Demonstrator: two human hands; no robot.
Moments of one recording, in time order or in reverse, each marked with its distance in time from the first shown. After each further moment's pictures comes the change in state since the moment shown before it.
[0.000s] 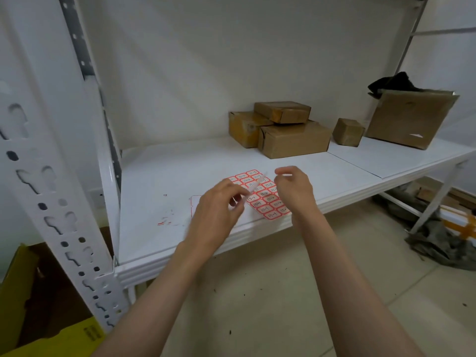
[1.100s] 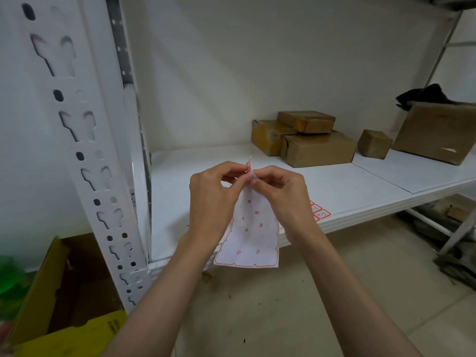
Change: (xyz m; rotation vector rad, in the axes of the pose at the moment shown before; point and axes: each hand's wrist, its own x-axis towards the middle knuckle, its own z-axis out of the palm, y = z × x) left_hand 0.008 0.015 -0.065 -0.229 0.347 -0.125; right_hand -0.042 -0.021 0.045 0.206 -0.234 -0.460
